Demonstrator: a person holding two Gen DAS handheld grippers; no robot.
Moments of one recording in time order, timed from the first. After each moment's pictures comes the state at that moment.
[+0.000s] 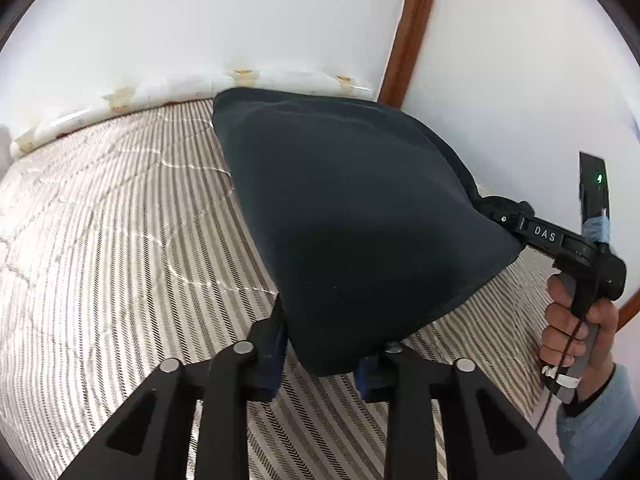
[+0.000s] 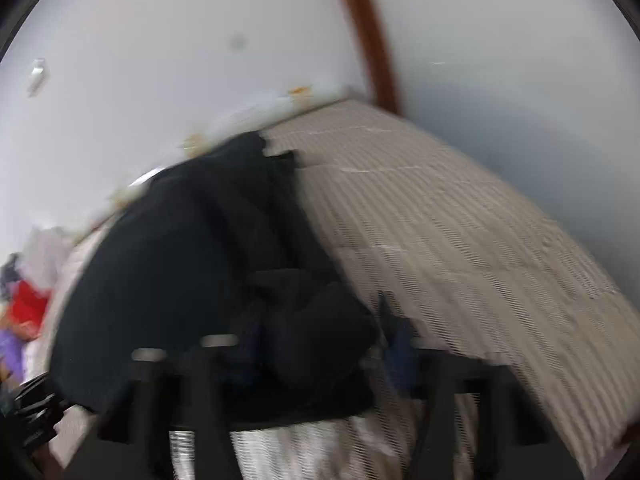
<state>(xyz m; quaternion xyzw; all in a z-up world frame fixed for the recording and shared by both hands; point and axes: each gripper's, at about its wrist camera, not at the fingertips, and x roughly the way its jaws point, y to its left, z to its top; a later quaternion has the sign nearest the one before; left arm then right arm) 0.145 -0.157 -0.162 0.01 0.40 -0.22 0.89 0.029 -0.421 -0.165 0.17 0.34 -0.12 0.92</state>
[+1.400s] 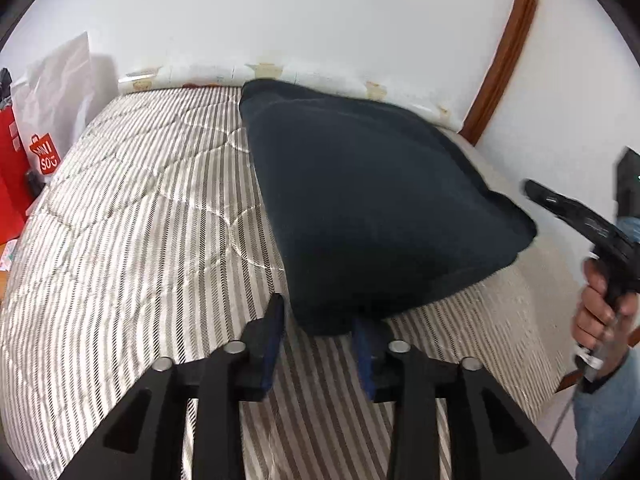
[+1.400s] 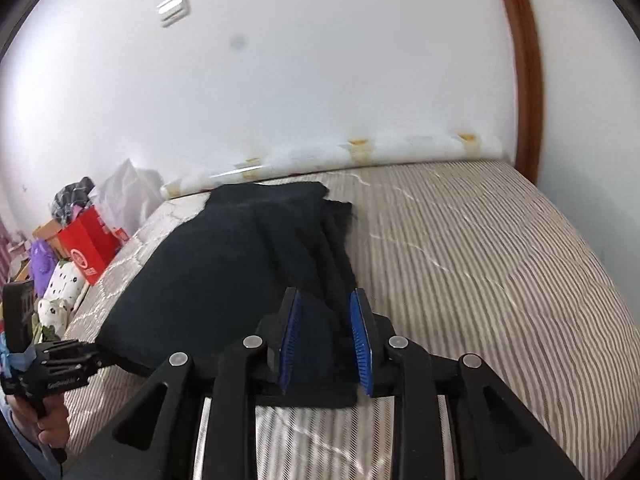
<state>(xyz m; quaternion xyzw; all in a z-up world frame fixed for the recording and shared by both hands) 0.105 0.031 -0.143 -0.06 0.41 -0.14 0.90 0.072 -0.254 -0.102 0.05 0.32 0.02 0.95</state>
